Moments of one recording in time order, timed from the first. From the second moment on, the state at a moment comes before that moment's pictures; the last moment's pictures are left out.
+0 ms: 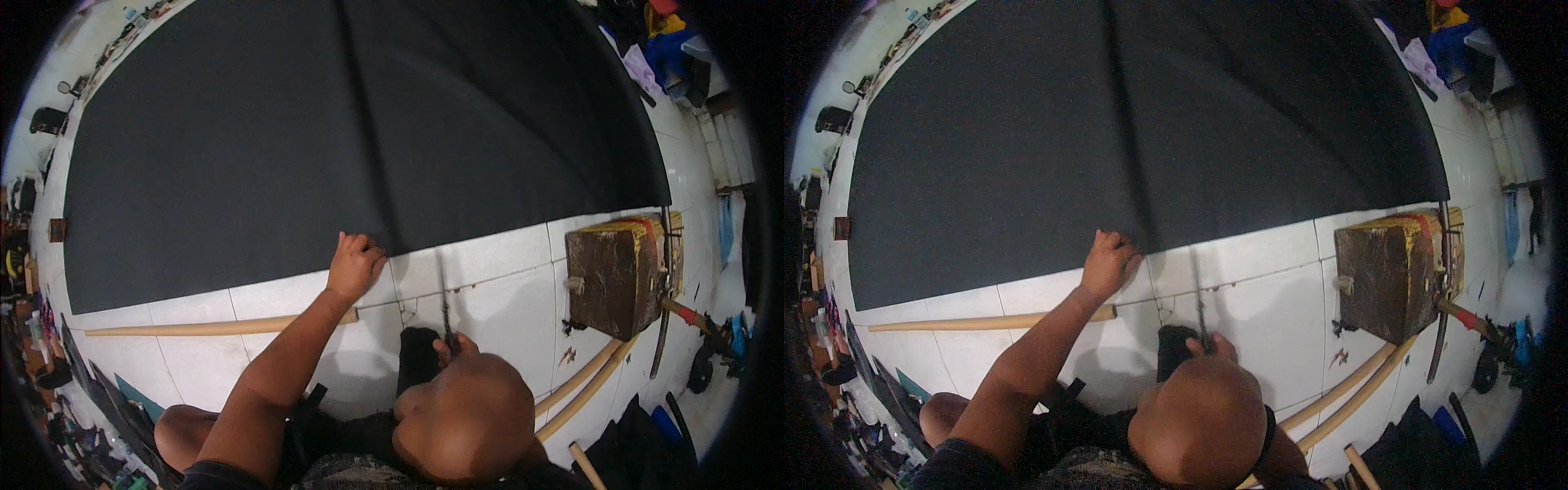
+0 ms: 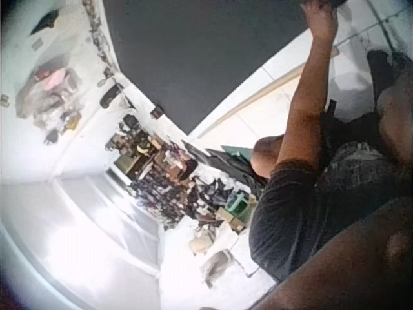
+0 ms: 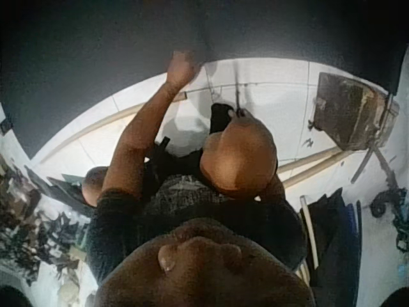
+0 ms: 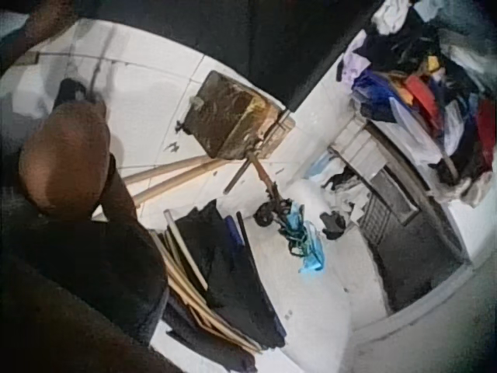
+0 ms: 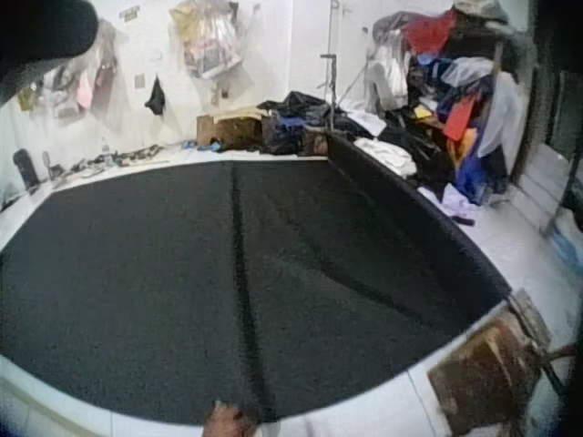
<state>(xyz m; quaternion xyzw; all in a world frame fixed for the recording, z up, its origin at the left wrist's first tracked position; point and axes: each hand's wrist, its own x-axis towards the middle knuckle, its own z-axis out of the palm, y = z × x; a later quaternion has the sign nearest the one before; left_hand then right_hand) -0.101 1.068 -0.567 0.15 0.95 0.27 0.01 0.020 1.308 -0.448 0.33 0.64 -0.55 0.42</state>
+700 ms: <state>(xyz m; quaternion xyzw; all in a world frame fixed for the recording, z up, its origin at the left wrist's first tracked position) -0.095 1.067 -0.575 0.14 0.94 0.32 -0.02 0.028 1.264 -0.554 0.19 0.66 -0.61 0.39</state>
